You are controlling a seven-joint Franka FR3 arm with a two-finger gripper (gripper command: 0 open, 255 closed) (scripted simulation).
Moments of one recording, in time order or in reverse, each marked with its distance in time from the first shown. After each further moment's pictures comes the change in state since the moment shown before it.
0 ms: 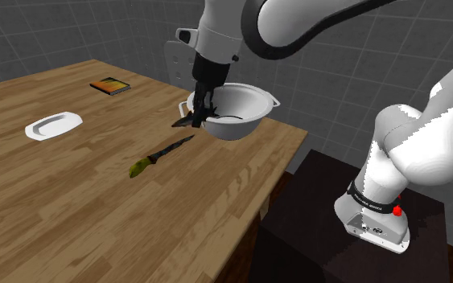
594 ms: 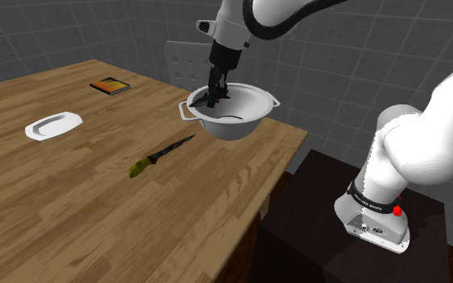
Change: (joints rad) arm -0.062 -0.025 -0.148 -0.019 0.022 -0.030 -0.217
